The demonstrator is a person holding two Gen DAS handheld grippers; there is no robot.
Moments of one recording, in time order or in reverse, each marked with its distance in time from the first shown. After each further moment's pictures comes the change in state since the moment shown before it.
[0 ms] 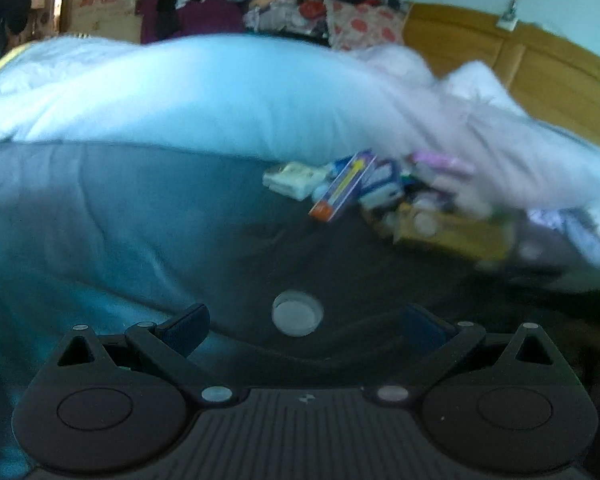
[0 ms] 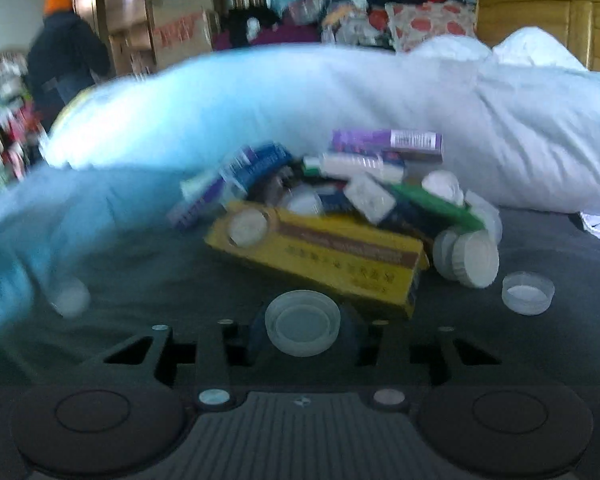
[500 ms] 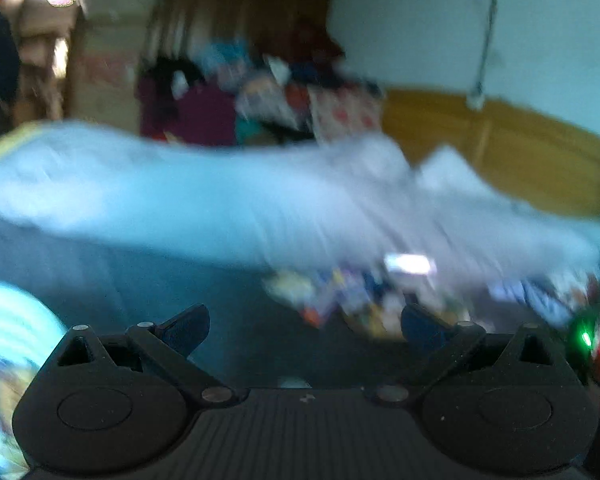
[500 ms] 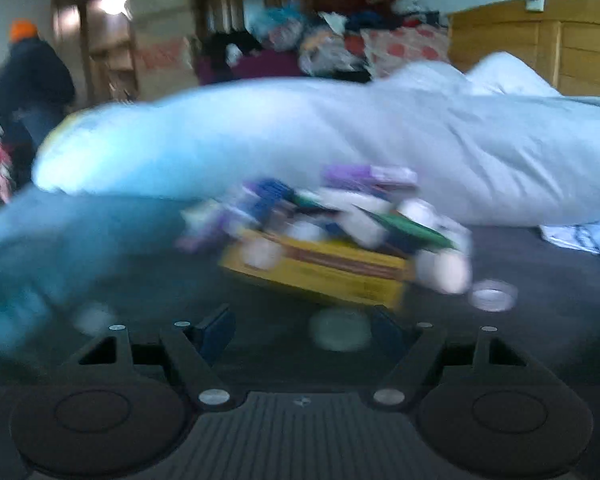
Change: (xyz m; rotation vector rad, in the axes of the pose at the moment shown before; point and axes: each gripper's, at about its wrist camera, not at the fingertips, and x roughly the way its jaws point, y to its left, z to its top) left arm -0.117 -0.008 0.041 0.026 -0.209 -0.050; right arm -0.034 0.012 0.005 -0.001 -0.034 -0.123
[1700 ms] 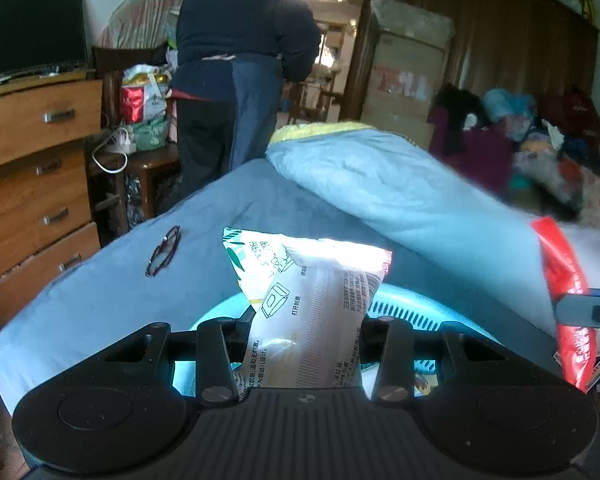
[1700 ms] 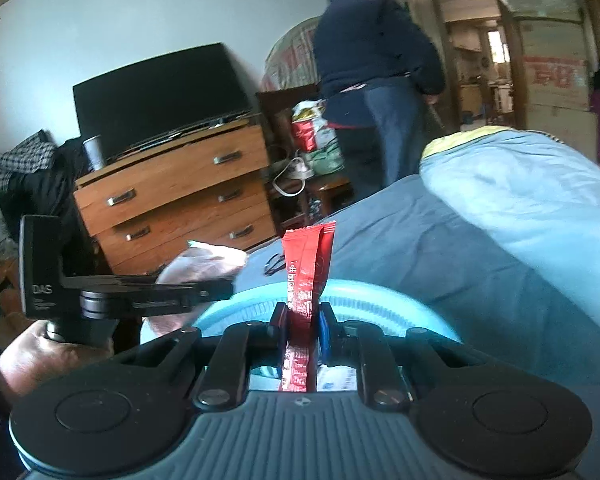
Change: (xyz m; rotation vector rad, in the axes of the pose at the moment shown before) left arm -0.225 0.246 -0.020 -0.388 -0.097 0.689; right arm -0.095 0.448 0.148 -0.449 0.080 0.998
